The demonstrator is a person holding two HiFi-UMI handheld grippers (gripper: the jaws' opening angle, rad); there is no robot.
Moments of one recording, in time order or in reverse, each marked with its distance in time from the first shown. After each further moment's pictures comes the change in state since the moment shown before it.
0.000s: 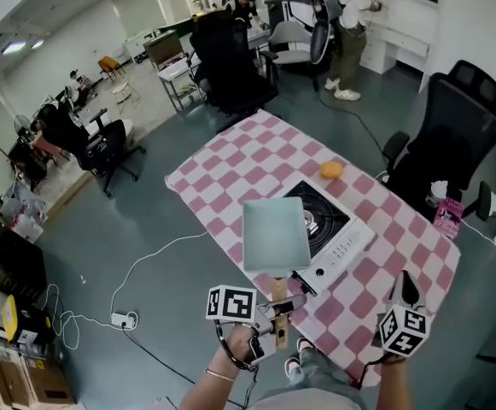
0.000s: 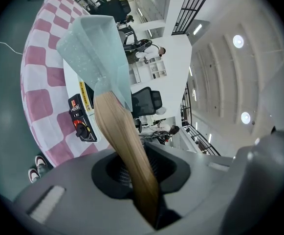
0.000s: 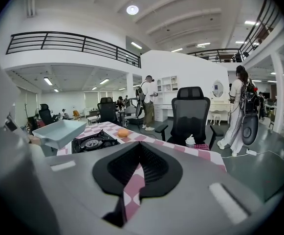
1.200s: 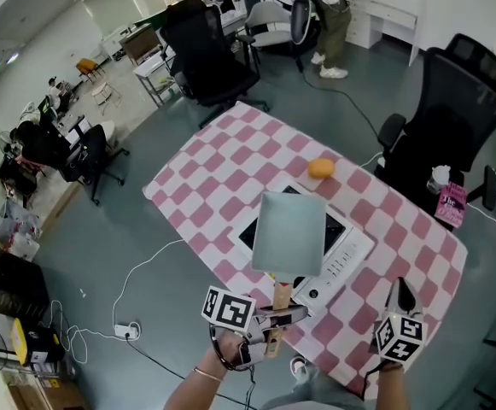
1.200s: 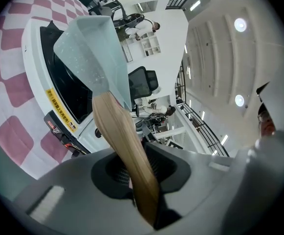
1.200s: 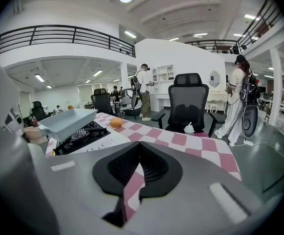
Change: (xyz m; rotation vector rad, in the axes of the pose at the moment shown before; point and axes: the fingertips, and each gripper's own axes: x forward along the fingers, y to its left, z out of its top) left arm 0.048 0.016 0.032 0.104 0.282 -0.058; right arm 0.065 -0.014 -0.036 0.045 0.115 -0.044
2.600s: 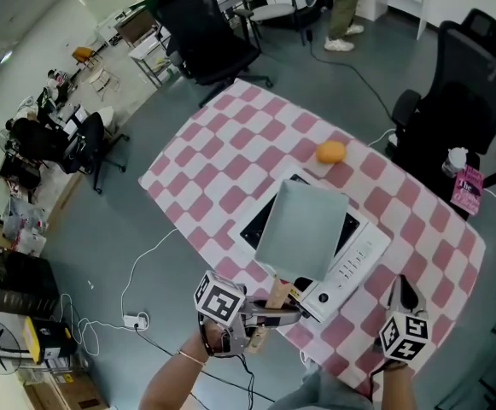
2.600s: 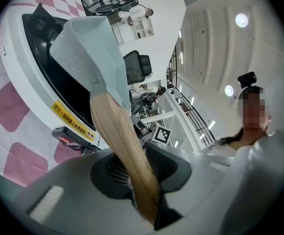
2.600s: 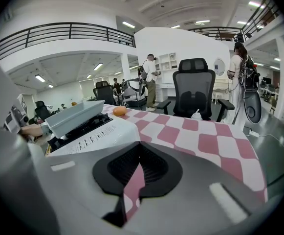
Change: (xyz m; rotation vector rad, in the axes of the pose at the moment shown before) left arm -0.020 0.033 0.011 0.074 0.210 -0.109; right arm 0.044 0.019 -0.036 0.027 0.114 0.055
